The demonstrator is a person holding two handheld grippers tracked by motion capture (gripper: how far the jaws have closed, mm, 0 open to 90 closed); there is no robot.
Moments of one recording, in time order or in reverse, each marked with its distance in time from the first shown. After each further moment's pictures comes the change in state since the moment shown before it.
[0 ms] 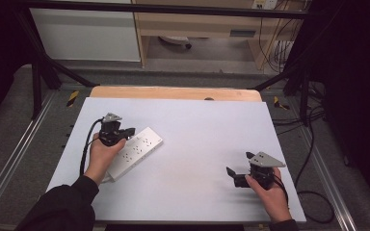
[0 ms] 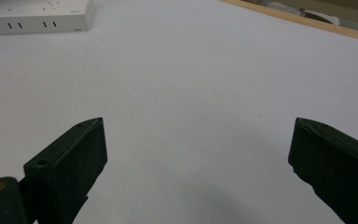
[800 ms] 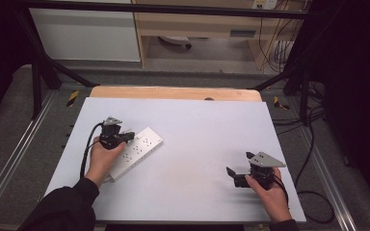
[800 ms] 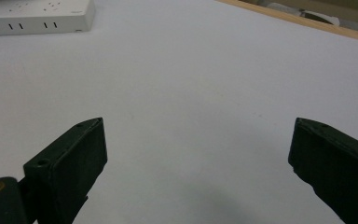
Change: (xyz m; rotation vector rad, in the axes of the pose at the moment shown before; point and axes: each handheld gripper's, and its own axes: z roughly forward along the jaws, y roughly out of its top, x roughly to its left) left arm 0.005 -0.014 0.007 0.035 0.002 -0.026; right arm 0.000 0.000 0.000 -0.003 0.002 -0.001
